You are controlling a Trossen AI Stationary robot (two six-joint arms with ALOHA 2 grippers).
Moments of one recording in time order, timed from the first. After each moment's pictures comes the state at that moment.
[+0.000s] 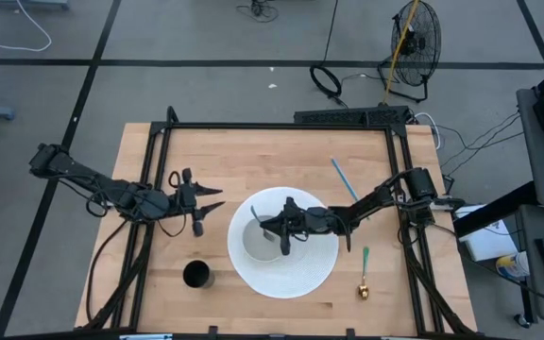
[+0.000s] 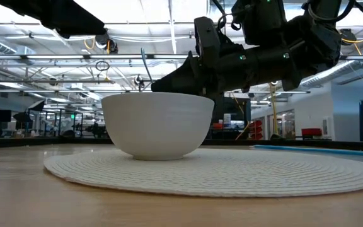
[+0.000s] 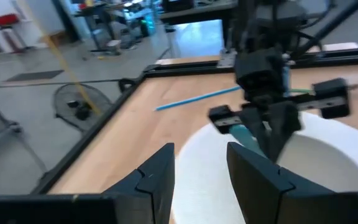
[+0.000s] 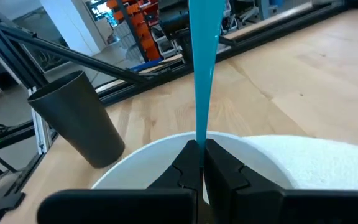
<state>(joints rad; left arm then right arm) -0.38 0.80 0.50 0.01 -0.64 -0.02 0.17 1.97 0.79 1.03 0.21 0.40</state>
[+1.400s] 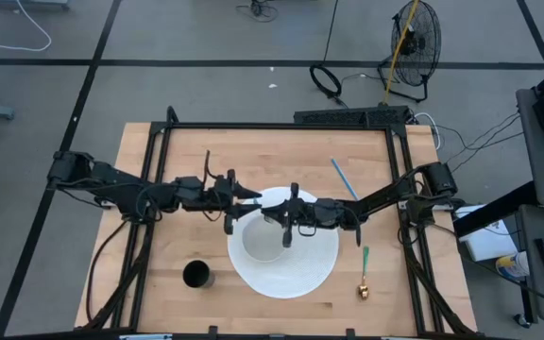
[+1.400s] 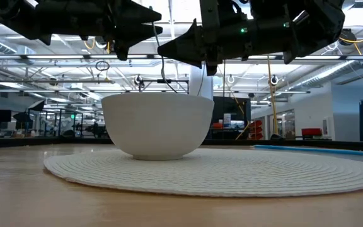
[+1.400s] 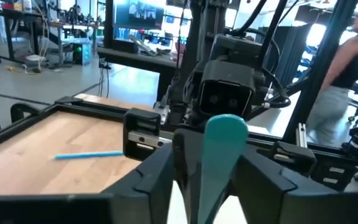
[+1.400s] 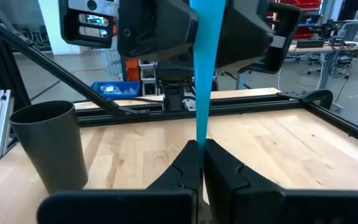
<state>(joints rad) -0.08 1.31 0.50 0.83 -0.08 -0.18 0.16 1.81 0.79 0.99 0.30 0.06</state>
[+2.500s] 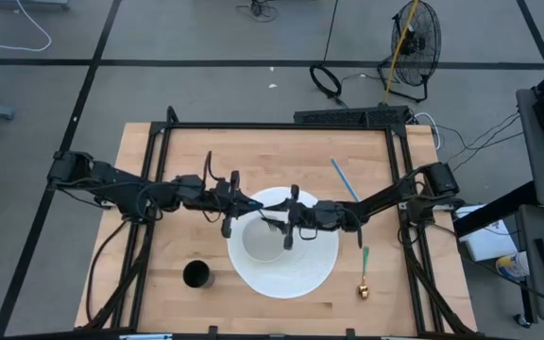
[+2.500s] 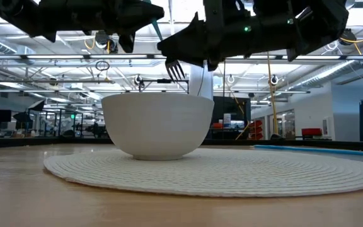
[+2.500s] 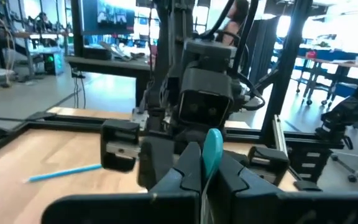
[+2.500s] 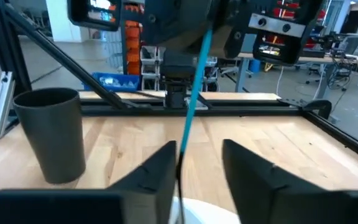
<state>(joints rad) -0.08 1.31 0.53 0.81 0.04 -0.12 0.18 1.79 0.79 0.96 0.31 -0.03</state>
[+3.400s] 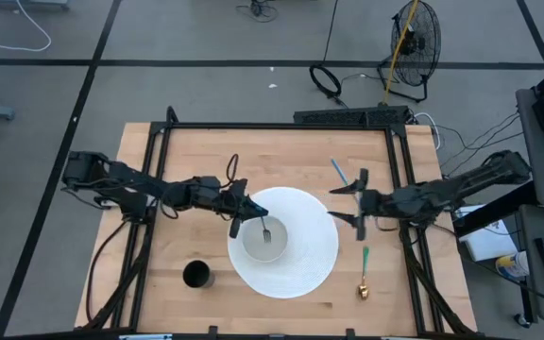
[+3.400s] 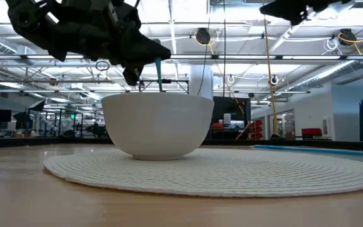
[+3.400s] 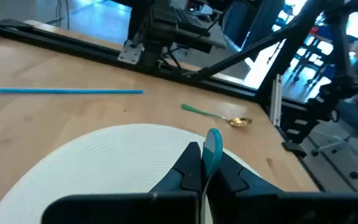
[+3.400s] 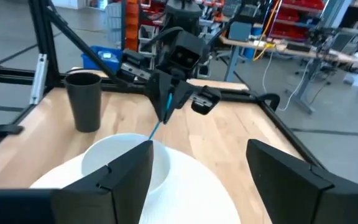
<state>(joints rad) -0.01 1.46 0.54 0.74 0.16 -0.29 0.35 0.79 0.58 0.03 0.47 -0.03</state>
